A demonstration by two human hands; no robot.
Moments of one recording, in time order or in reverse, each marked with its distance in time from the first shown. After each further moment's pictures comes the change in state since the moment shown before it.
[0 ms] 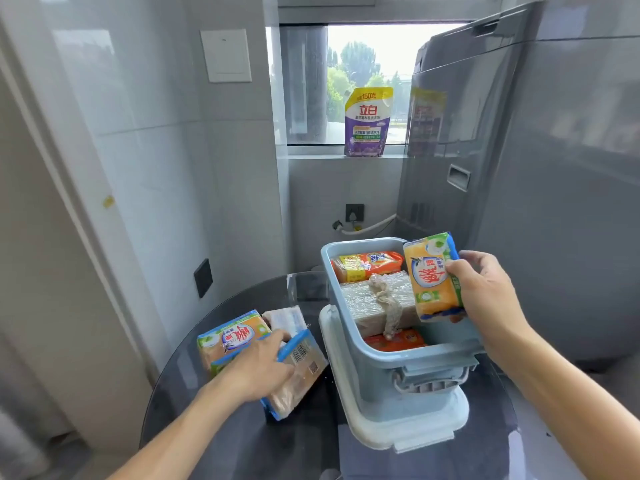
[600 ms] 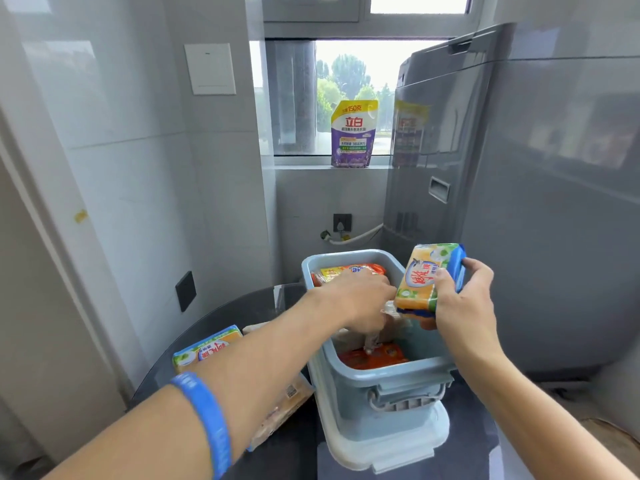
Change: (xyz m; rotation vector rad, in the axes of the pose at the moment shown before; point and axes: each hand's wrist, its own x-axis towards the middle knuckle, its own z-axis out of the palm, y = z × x) left_hand 0.043 0.198 -0.036 0.701 0.076 0.679; right_hand -0.008 0.002 0.002 -0.068 0.148 -0.072
